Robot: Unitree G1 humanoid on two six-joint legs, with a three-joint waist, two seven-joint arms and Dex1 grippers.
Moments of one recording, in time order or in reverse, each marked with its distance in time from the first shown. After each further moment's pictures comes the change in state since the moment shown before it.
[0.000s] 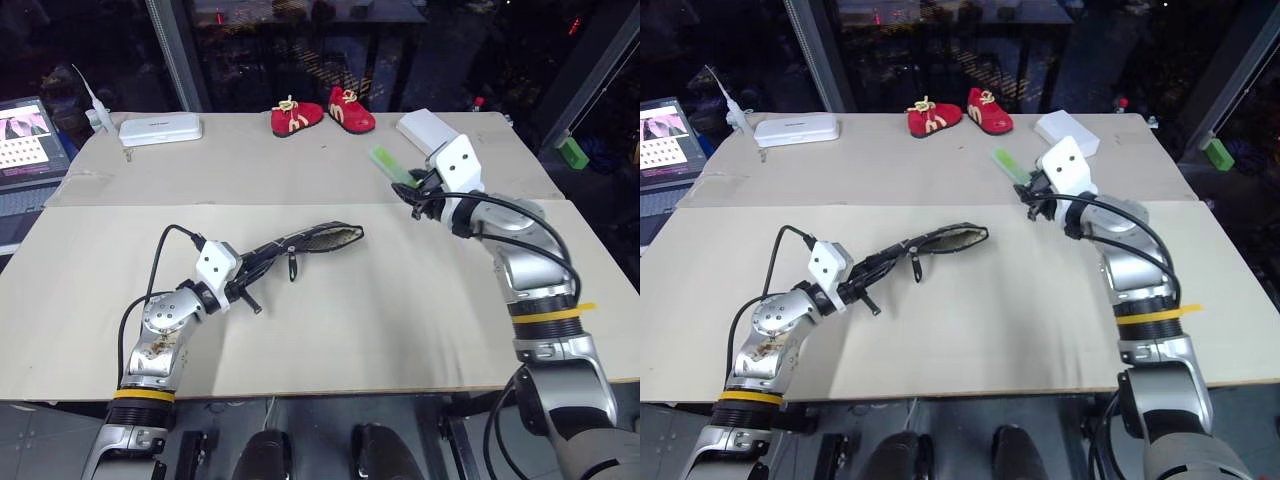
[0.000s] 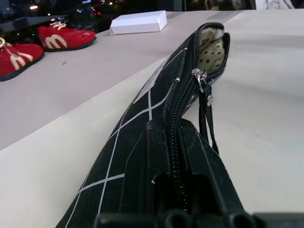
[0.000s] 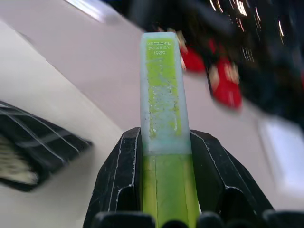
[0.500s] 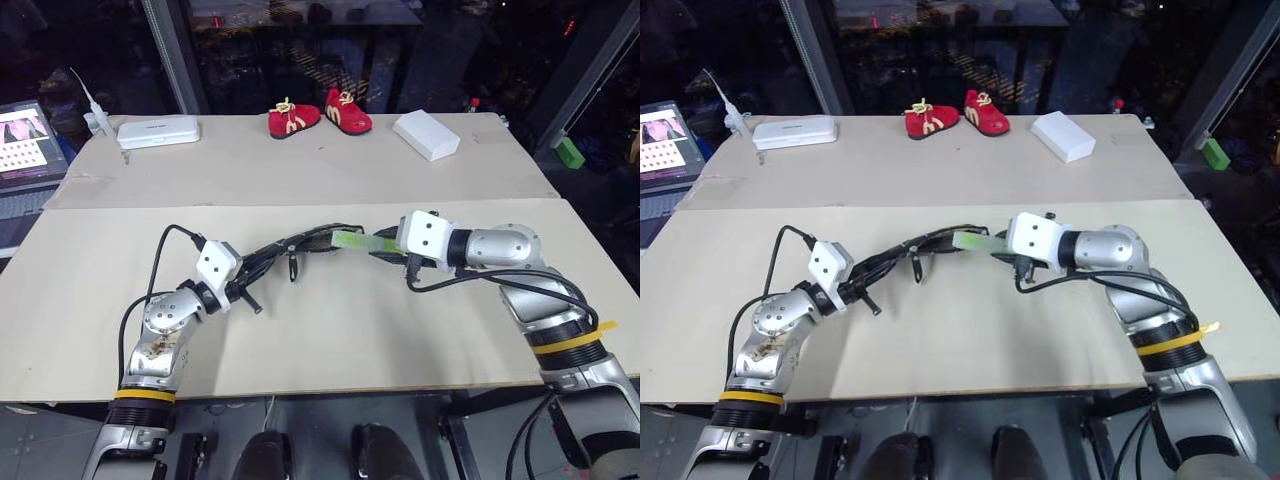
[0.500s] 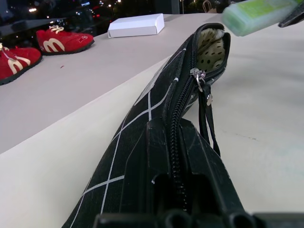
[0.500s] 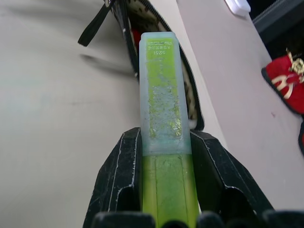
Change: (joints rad) left arm 0.001 -0.006 0.002 0.000 0.000 0.000 0.001; right arm 0.077 -0.066 0.156 -0.042 -0.112 -0.189 0.186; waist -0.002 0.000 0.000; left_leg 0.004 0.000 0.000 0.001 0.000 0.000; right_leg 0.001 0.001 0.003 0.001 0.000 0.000
